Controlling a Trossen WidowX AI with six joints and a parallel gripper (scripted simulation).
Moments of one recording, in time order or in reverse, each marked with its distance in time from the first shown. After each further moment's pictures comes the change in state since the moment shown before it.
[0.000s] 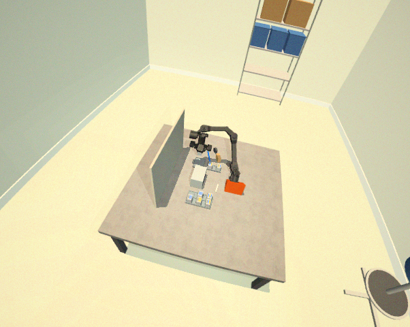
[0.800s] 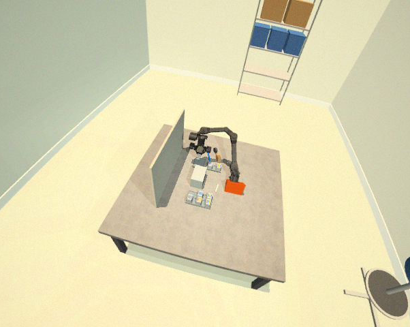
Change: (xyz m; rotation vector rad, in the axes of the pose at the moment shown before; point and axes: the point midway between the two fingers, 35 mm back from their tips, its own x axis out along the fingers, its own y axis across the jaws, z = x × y) arm 0.020 -0.002 0.001 0.003 -0.005 0.004
